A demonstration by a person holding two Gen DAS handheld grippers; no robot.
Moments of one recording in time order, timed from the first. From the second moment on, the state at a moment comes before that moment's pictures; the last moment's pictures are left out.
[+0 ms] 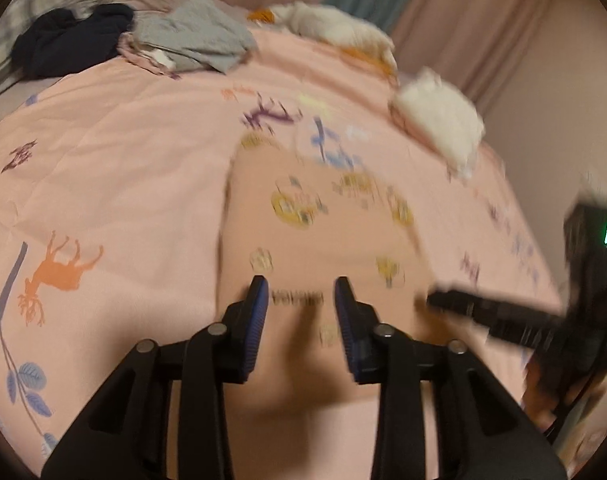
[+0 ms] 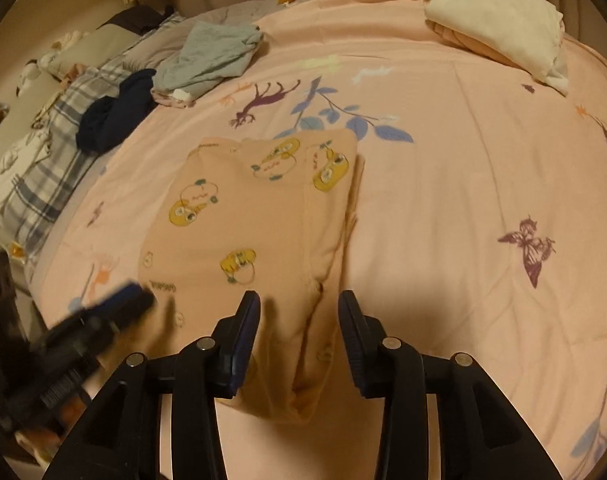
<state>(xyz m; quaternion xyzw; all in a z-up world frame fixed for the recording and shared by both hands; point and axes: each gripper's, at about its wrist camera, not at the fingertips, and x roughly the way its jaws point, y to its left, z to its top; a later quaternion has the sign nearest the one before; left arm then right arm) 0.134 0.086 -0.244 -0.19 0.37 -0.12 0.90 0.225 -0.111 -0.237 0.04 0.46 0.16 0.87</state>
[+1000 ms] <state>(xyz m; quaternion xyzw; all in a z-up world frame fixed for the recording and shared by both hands) 0.203 0.097 -0.260 -0.18 0.41 -0.06 0.89 0.204 -0.125 -0.270 0.04 0.45 0.22 0.86</state>
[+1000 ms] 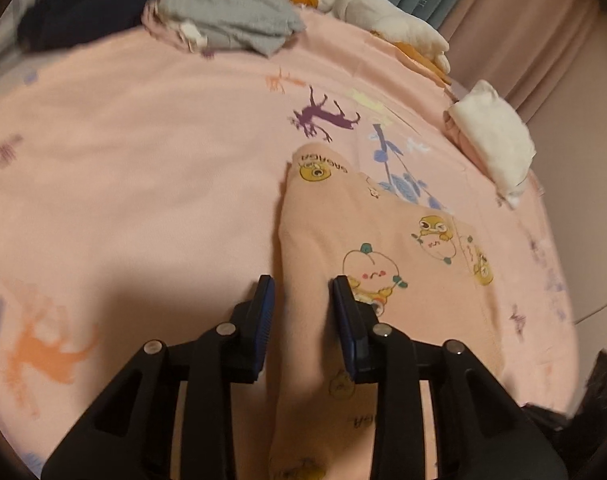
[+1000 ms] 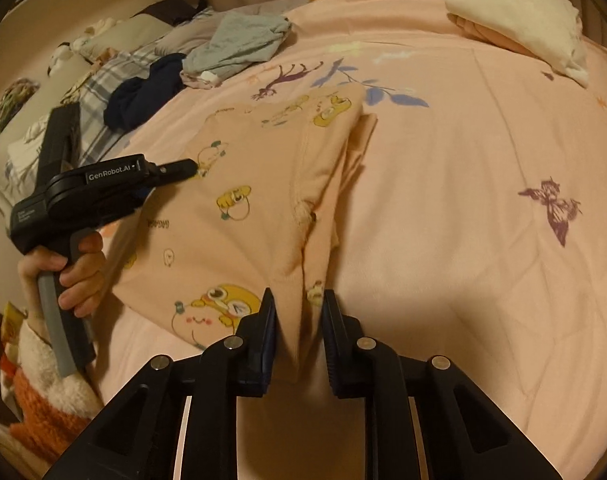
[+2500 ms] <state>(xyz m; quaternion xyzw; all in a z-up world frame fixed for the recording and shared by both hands) 0.118 0.067 -0.209 -0.11 0.38 -0.04 0.92 0.180 -0.107 -0.209 0.02 0.39 0.13 0.91</state>
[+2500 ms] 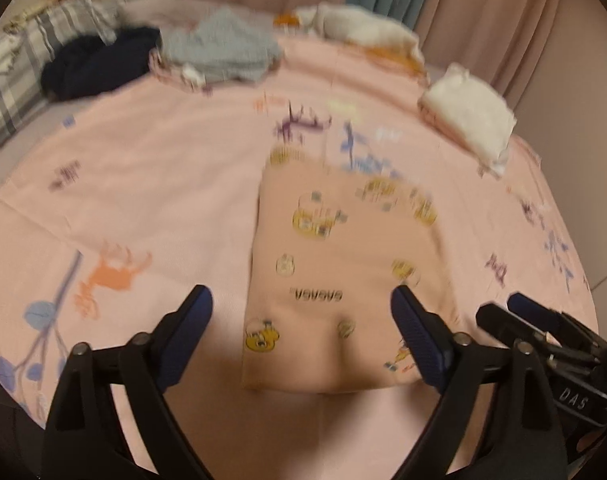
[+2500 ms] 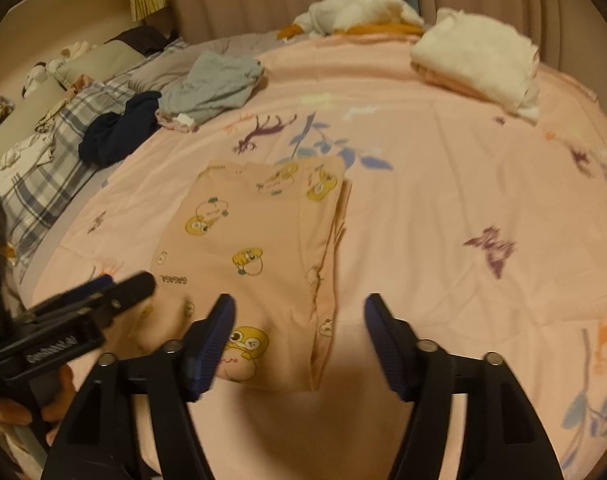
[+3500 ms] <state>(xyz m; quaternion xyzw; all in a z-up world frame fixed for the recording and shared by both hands) 0.038 0.059 -0.134 -0.05 0.25 -0.03 0.97 0.127 -0.120 -0.144 0.03 0.32 0.11 0.94</state>
